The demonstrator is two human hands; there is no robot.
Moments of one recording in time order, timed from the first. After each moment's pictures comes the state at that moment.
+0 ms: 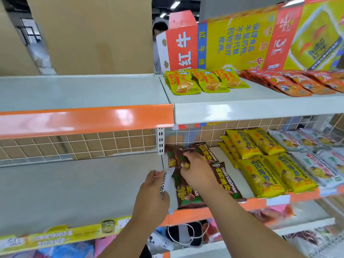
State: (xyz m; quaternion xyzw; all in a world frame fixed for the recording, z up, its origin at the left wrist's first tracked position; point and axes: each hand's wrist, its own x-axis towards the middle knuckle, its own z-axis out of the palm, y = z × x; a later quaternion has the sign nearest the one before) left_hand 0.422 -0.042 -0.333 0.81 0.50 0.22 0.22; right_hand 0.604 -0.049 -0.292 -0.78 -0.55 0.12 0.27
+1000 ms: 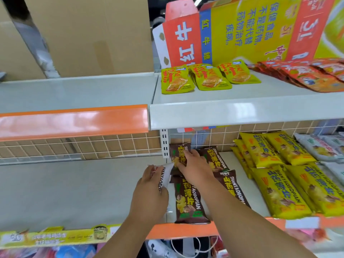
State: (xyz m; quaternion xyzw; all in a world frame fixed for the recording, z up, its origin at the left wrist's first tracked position) left_hand 0.453 -0.015 -0.334 0.78 0.55 0.26 0.14; right_hand 0.647 0.039 -0.338 -0.77 -0.61 0.12 0.17
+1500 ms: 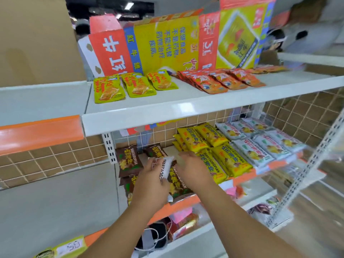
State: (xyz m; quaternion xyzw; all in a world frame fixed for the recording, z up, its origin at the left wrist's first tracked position) left_hand 0.560 -0.066 -0.300 0.86 0.41 0.23 0.21; right_hand 0.724 -0.112 -0.292 -0.83 -0.50 0.06 0.24
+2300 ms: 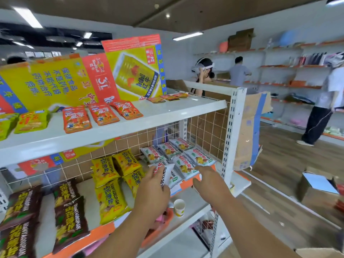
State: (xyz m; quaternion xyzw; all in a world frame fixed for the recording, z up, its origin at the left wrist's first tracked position) left_hand 0.861 -0.262 -0.251 0.90 0.30 0.25 0.22; right_hand 1.021 -0.405 -0.235 -0.88 -0.38 0.03 0.28
